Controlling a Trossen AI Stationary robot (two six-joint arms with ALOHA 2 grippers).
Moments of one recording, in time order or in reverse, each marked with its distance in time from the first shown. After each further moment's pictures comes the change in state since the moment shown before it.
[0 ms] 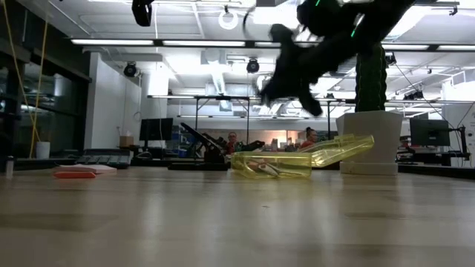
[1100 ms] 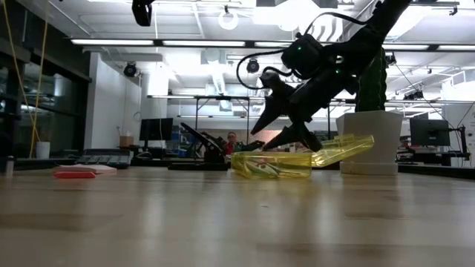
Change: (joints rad) left arm 0.004 0.000 0.000 -0.004 0.000 0.019; right arm -0.124 0.196 -0.001 0.075 -0.160 0.040
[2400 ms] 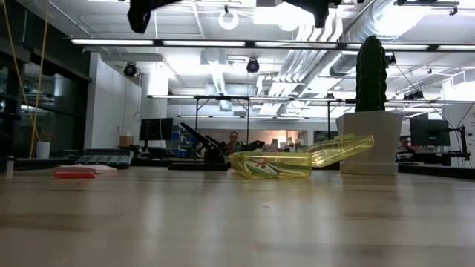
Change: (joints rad) left arm -0.001 0.021 0.083 -0.303 0.000 0.000; right arm 0.228 -0.640 0.000 0.003 0.197 -0.746
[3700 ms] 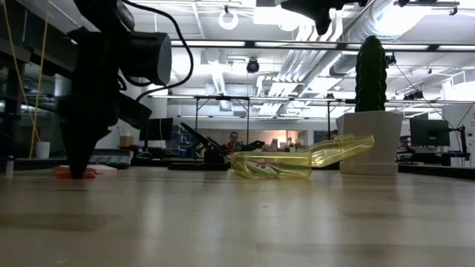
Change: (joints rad) left arm -0.094 0.763 0.068 -0.803 0.102 -0.267; right arm -0.003 0.000 0.002 -0.060 0.005 0.061
